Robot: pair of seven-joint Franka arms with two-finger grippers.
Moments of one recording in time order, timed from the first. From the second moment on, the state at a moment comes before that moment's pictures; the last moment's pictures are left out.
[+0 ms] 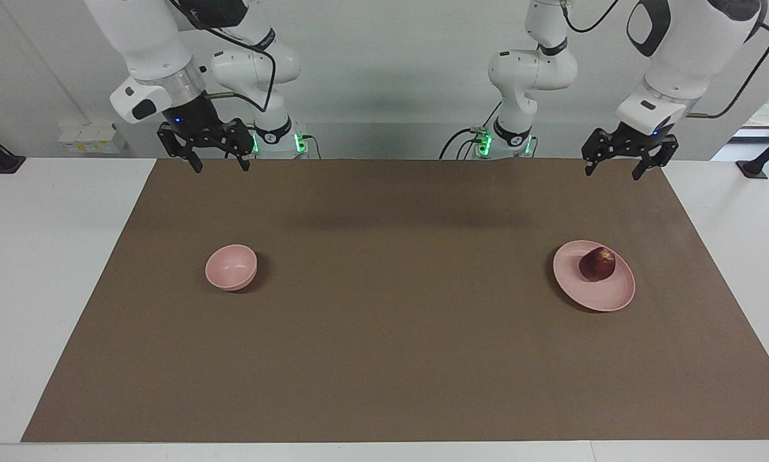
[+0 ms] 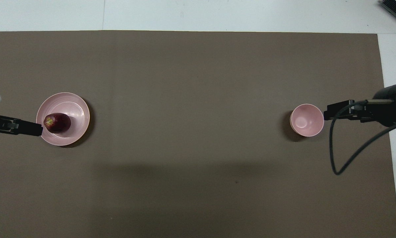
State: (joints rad) left arm -0.12 -0.15 0.06 -1.88 0.02 1.75 0.14; right arm 0.21 -0.06 -0.11 -1.70 0.10 1.66 0.17
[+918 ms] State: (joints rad) left arm -0.02 0.08 0.07 -2.13 0.02 2.34 0.14; right arm 0.39 0.07 -0.11 -1.79 0.41 1.84 0.52
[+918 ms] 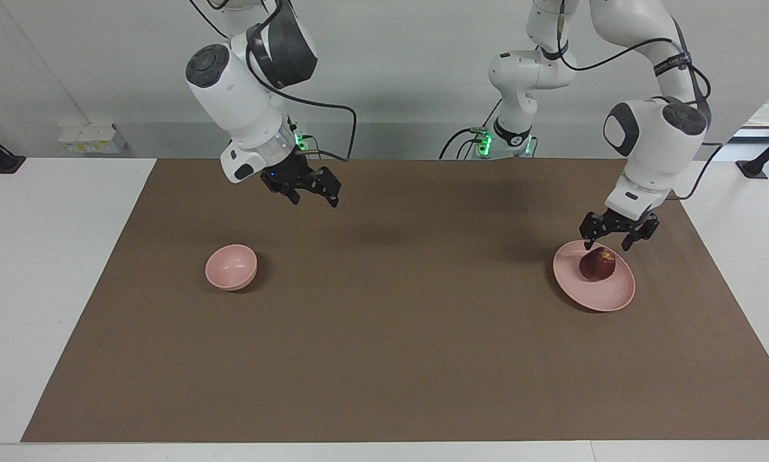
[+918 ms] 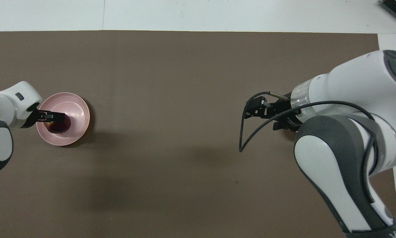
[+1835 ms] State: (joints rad) left arm 0.02 0.10 0.07 -2.19 -0.08 2.41 0.22; right arm 0.41 0.10 -0.11 -1.86 0.53 1.91 0.65
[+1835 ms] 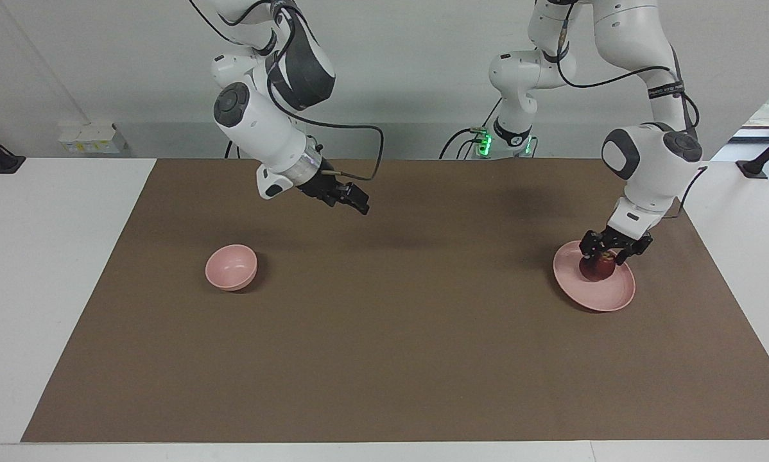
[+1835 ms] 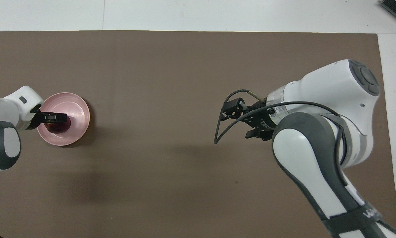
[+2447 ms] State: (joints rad) left arm 0.03 0.09 0.07 -2.20 -0.08 2.41 0.25; right arm 0.41 0.10 -0.11 -1.86 0.61 1.91 0.76
